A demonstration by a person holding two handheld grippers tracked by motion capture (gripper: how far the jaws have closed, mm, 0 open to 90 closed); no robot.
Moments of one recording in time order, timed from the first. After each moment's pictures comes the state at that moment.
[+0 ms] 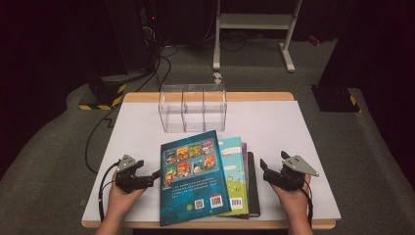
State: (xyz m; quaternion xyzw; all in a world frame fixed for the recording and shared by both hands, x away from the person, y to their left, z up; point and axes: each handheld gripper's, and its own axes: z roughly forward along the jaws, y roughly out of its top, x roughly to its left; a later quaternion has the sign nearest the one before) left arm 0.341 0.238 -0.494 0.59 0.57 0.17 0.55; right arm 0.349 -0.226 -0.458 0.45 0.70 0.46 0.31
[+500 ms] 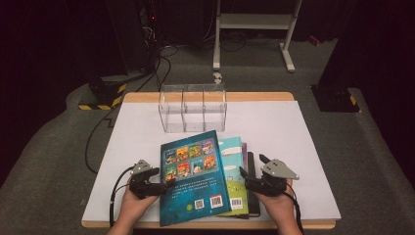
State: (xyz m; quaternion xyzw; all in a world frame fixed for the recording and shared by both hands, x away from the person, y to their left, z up) left arm 0.329 0.201 -0.496 0.60 0.58 0.09 0.55; right arm 0.328 -0.173 -0.444 0.37 0.75 0.48 0.28
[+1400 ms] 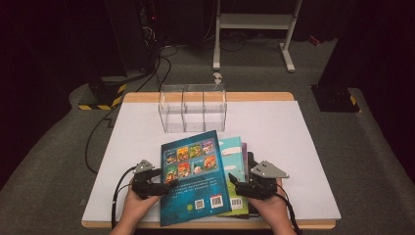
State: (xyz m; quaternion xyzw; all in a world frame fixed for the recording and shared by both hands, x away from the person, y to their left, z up) left arm 0.331 0.195 -0.495 0.59 0.59 0.09 0.54; right arm 0.324 -0.153 -0.445 0.37 0.77 0.48 0.22
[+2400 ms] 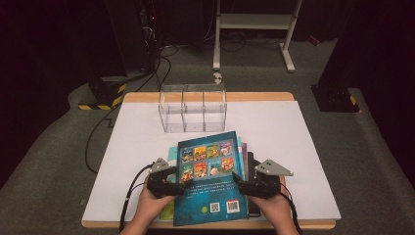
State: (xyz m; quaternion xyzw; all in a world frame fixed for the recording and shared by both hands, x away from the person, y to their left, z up) left arm 0.333 0.147 -0.483 0.62 0.54 0.07 0.56; right arm 0.327 -0.162 -0.443 0.40 0.76 0.47 0.20
